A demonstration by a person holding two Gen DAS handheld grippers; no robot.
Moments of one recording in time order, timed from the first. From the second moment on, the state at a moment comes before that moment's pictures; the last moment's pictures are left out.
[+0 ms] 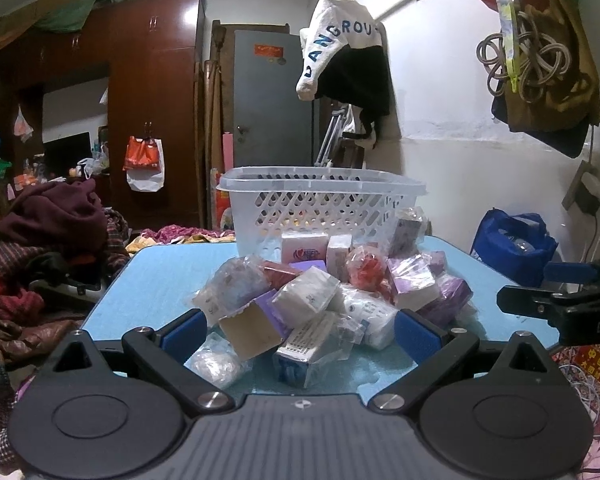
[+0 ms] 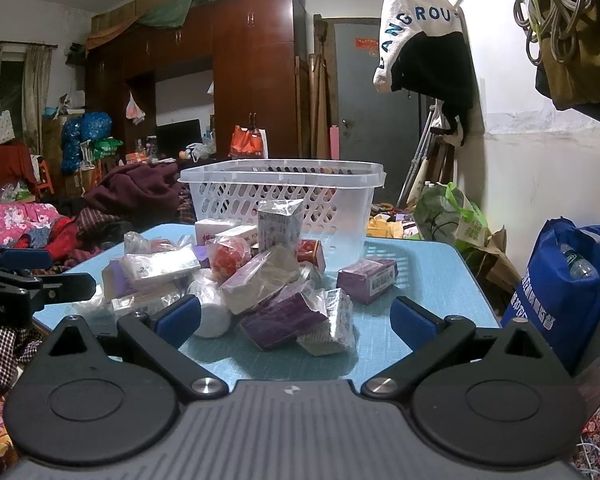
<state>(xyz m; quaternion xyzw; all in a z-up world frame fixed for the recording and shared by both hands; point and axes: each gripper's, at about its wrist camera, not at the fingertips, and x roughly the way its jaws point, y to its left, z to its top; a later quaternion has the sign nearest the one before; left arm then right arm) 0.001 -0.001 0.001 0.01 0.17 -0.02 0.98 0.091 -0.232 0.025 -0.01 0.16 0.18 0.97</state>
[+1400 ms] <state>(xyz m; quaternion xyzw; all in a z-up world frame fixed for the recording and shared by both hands) 0.007 0.017 -0.004 0.02 0.12 -0.03 0.99 0.095 -0.240 0.022 0.01 0.16 0.18 0.97</state>
